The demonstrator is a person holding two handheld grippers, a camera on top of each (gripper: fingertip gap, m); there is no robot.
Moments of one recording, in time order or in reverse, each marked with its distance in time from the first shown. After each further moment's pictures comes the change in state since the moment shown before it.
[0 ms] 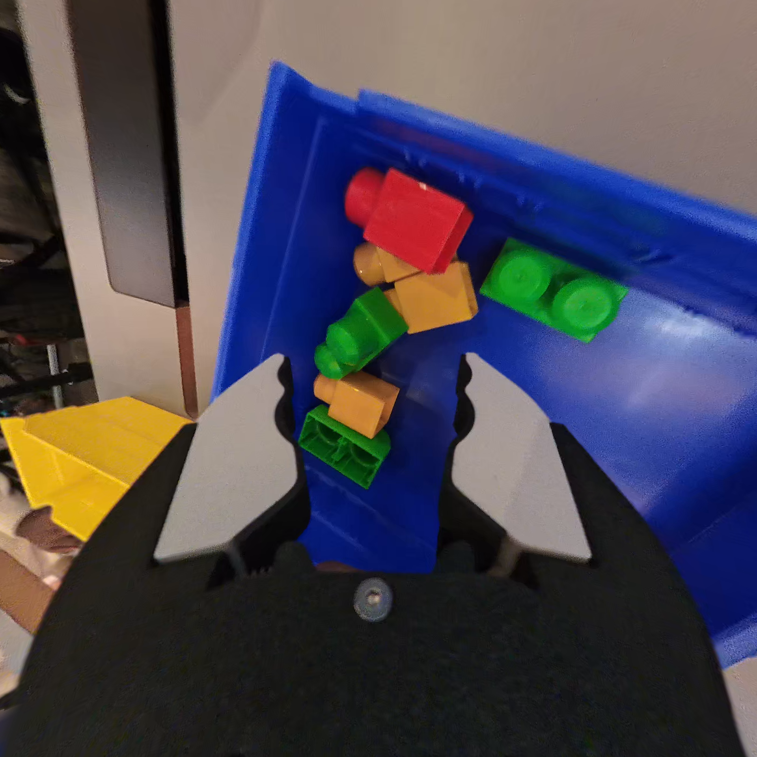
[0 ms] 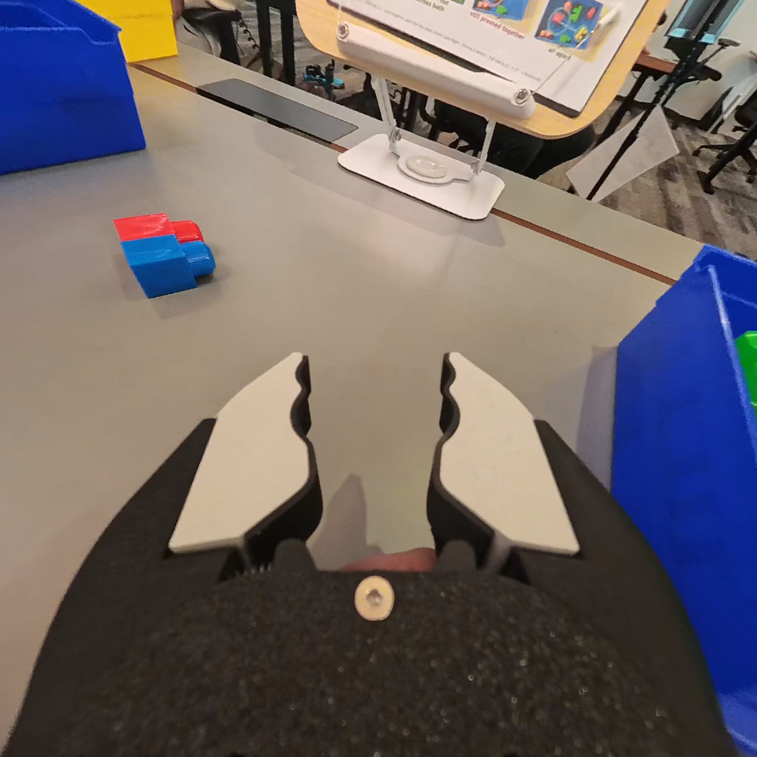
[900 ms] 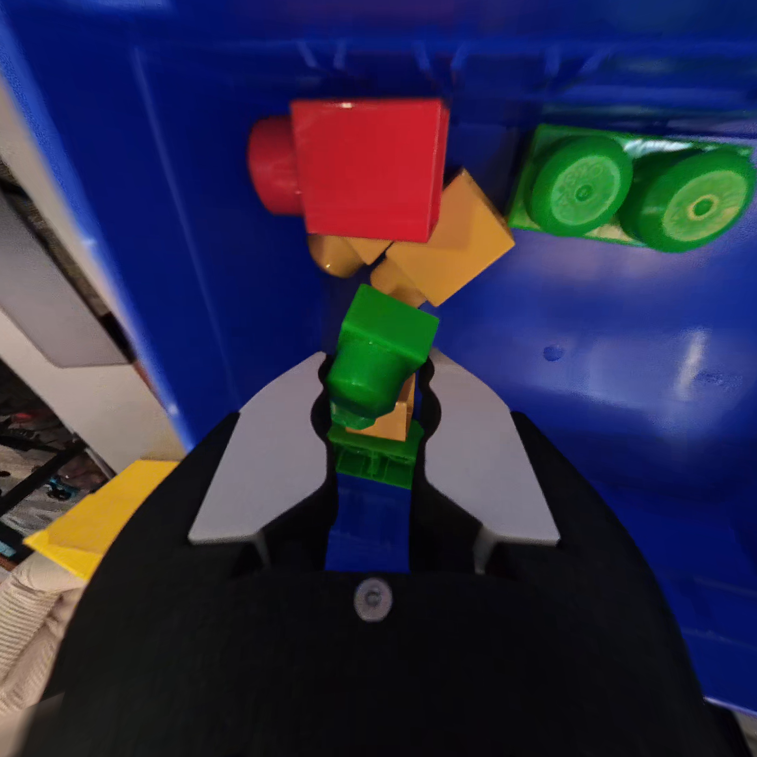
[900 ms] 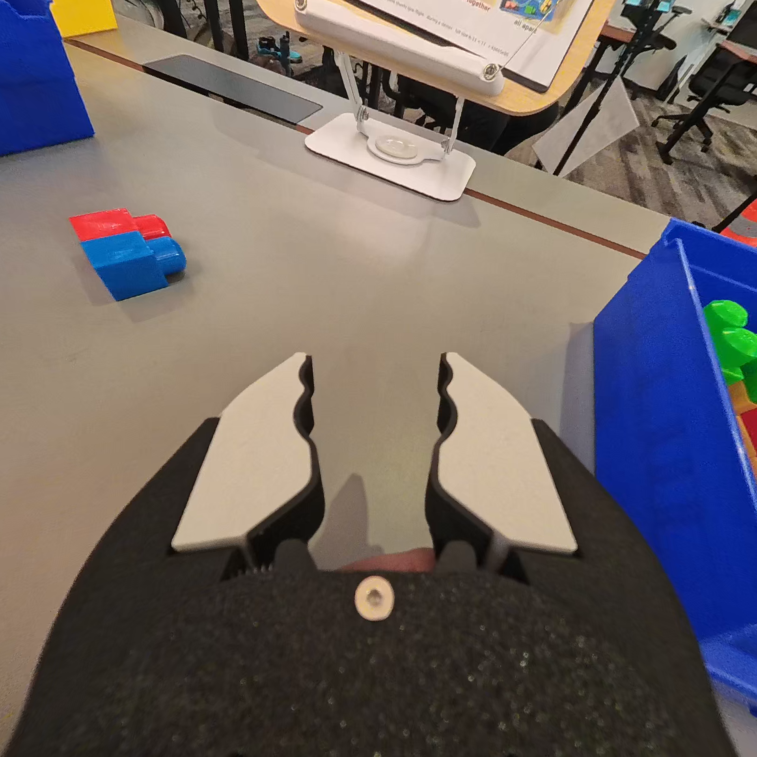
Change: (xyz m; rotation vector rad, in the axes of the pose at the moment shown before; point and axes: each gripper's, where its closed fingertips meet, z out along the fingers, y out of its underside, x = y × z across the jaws) left arm 0.001 0.019 0.039 -0.198 0.184 0.313; right arm 0.003 0.003 -0.001 -0.042 0.079 0.026
